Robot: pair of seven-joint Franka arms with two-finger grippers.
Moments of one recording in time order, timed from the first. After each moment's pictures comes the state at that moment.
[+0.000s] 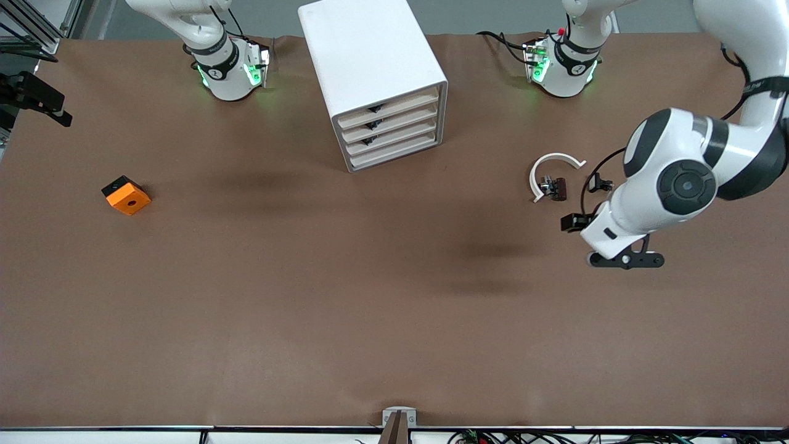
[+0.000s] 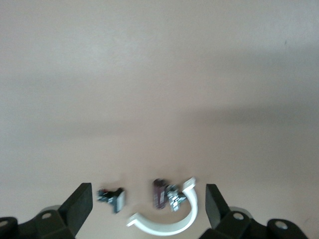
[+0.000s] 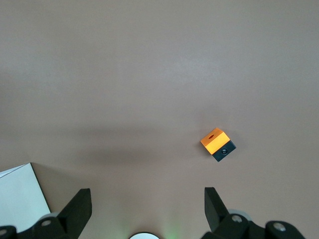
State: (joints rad) left arm 0.36 0.34 -0.65 -1.69 0.27 1.75 -0.27; right arm 0.00 -0.18 -0.09 -1.67 -0.01 1.48 -0.11
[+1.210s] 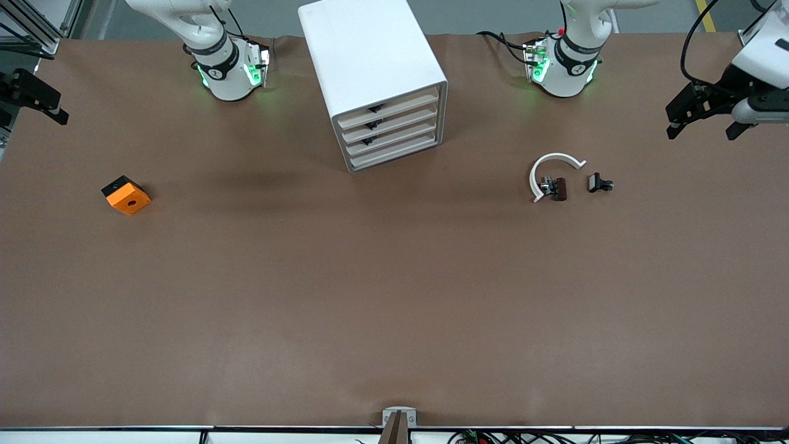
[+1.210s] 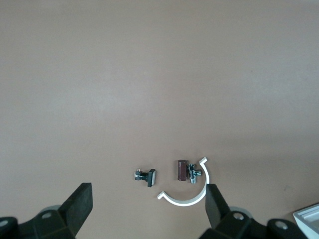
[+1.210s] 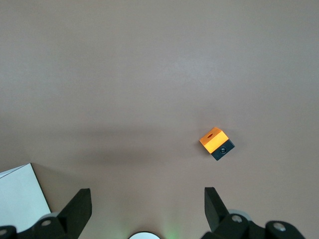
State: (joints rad) left arm -0.01 -0.26 -0.06 -1.82 0.03 1.69 -0.01; right arm 0.00 -0.18 -0.10 -1.66 -0.01 1.47 -0.10
